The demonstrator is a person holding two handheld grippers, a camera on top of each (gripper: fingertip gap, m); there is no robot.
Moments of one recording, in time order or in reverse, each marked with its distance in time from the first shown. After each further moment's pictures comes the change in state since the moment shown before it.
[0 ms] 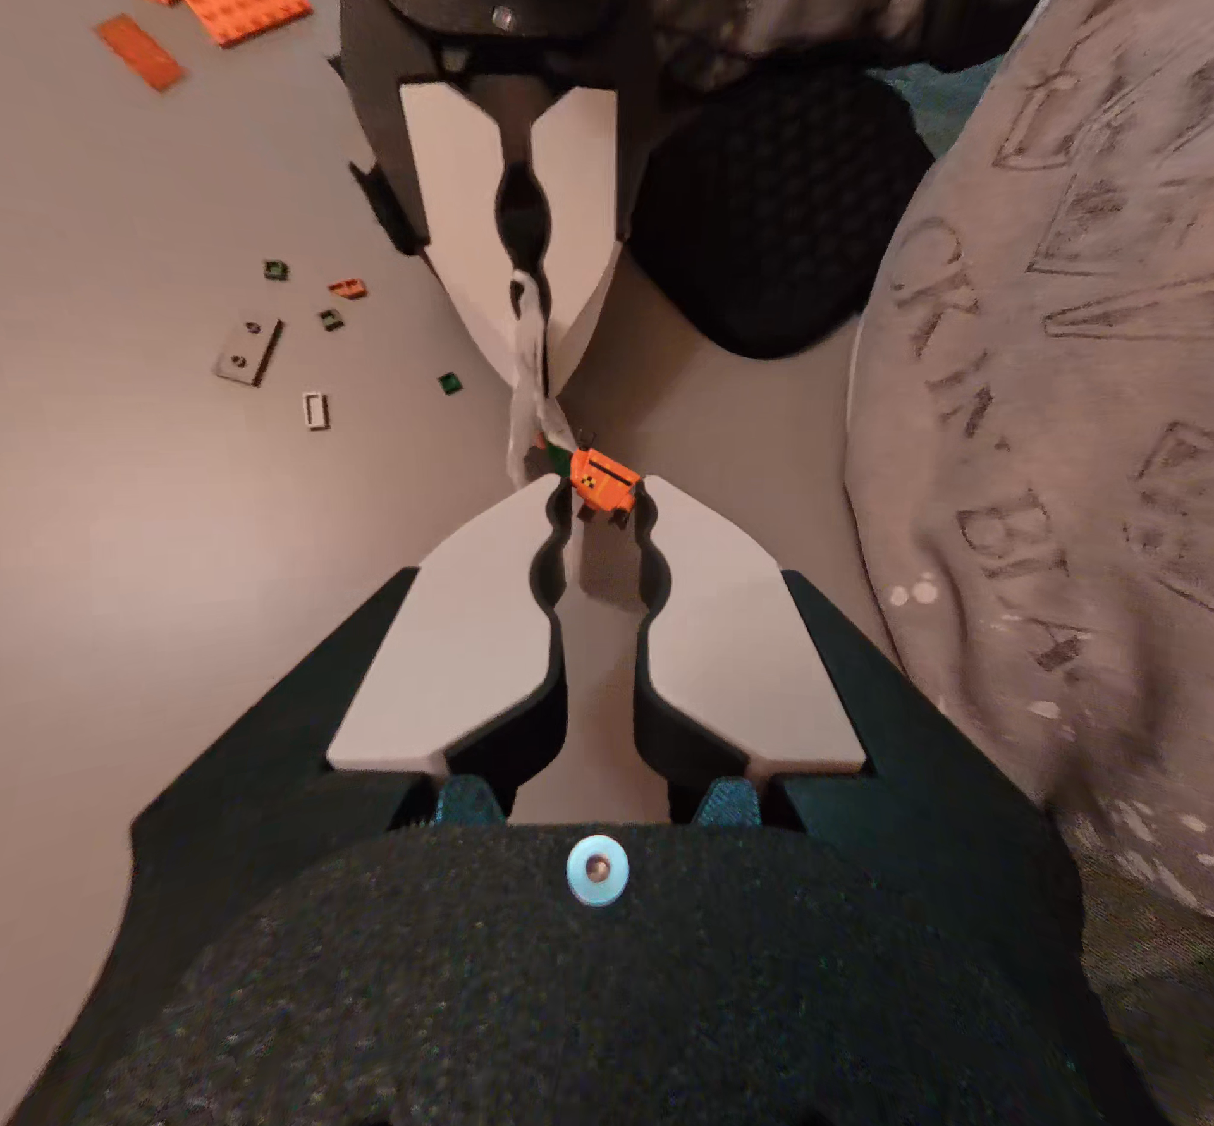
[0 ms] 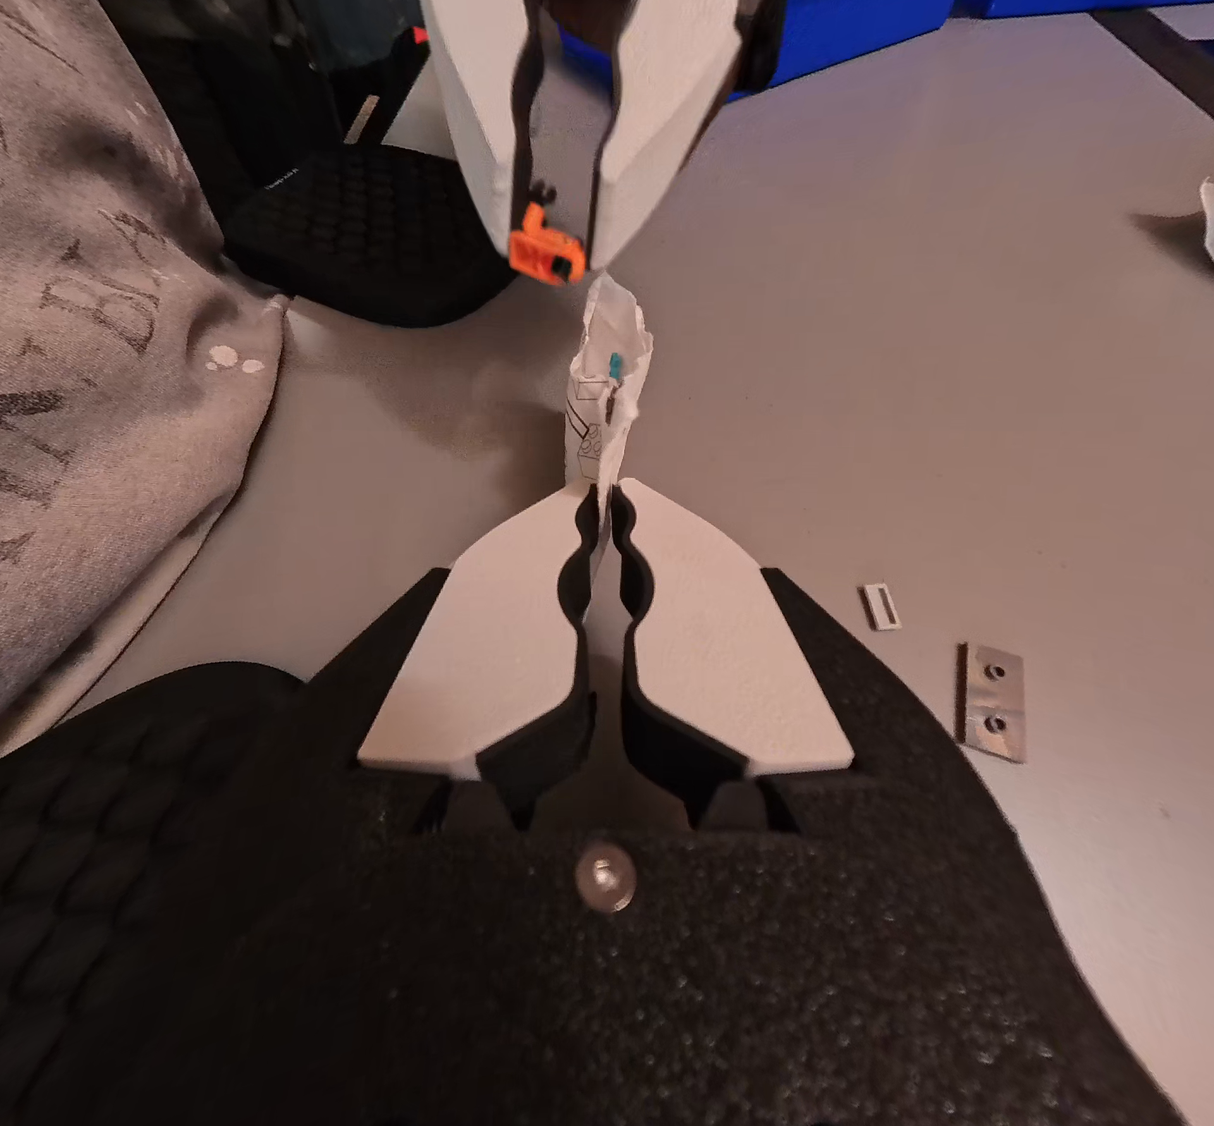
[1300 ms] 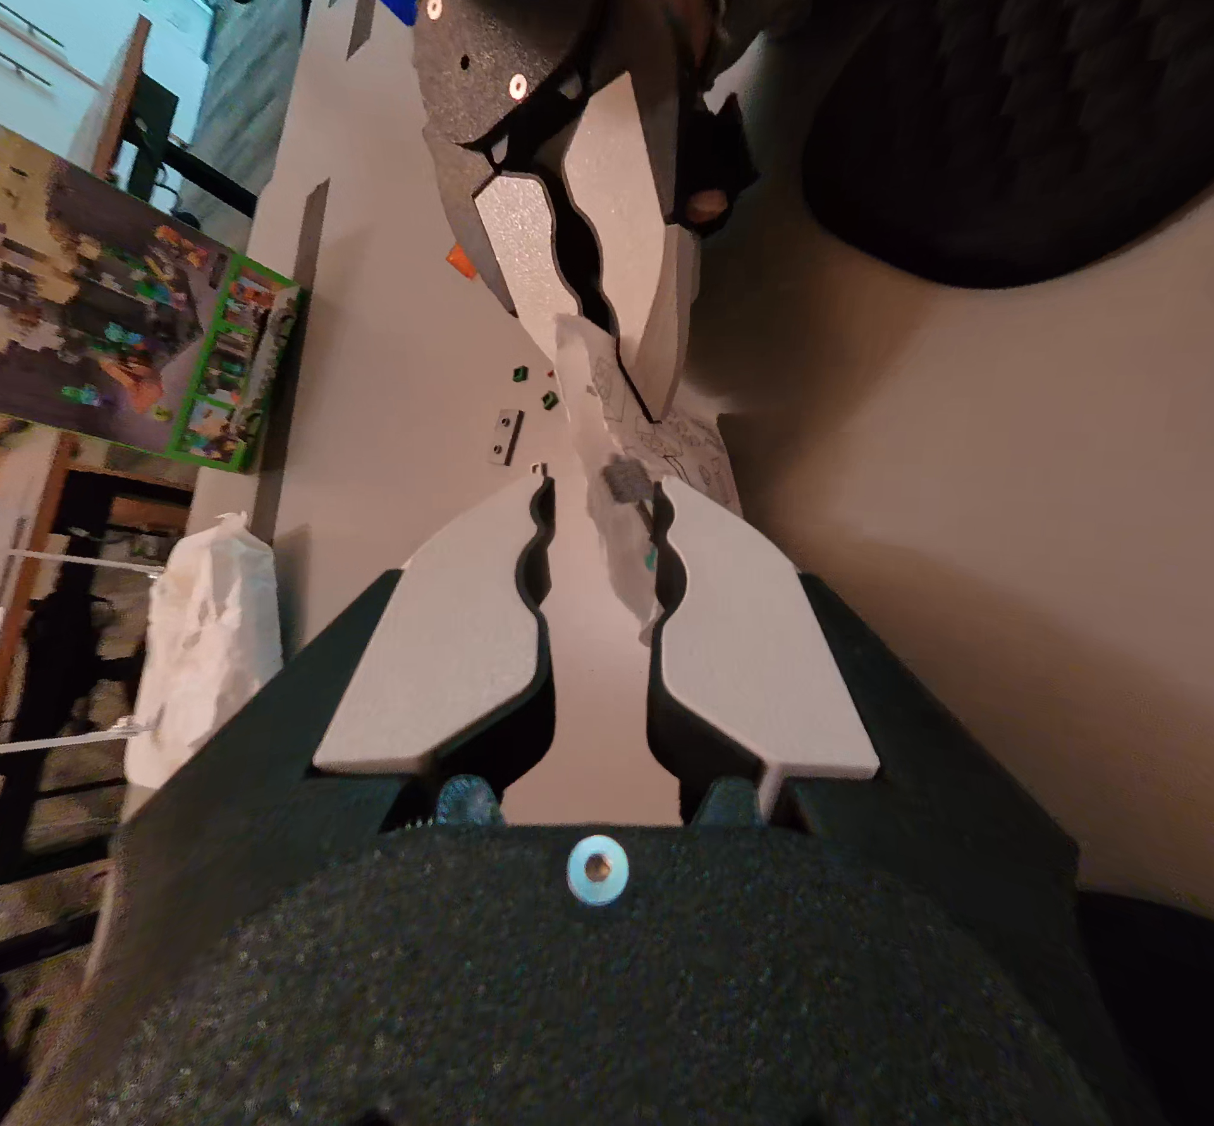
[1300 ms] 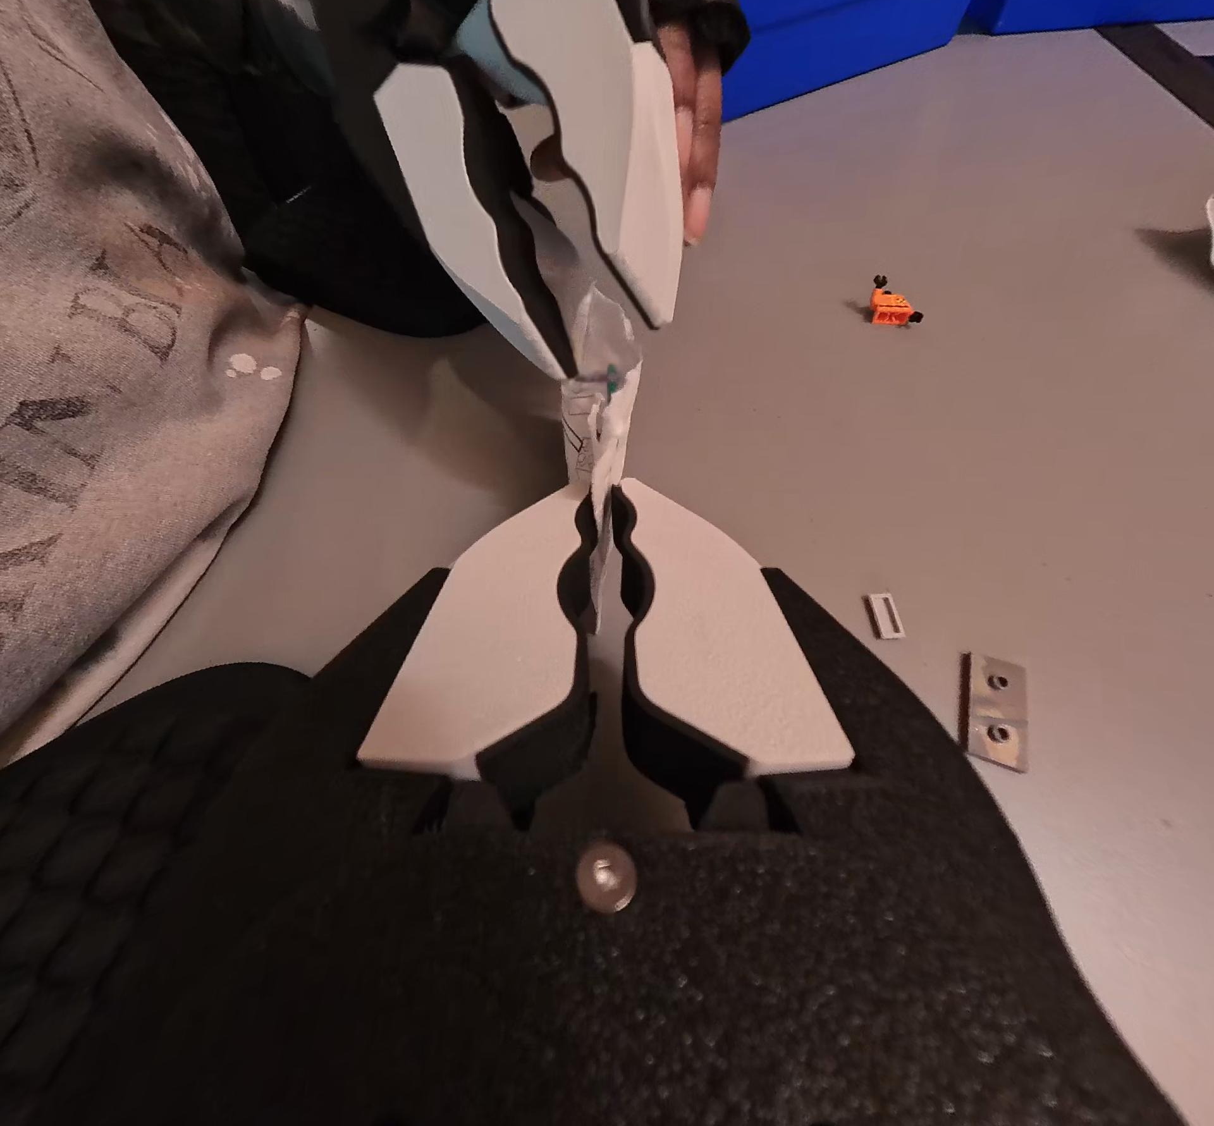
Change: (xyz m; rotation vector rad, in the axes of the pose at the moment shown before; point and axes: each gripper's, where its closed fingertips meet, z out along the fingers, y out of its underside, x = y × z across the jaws) left arm -0.018 -0.006 0.012 0.063 -0.591 0.484; right arm 0.000 -0.004 -0.001 0.011 -0.012 0.001
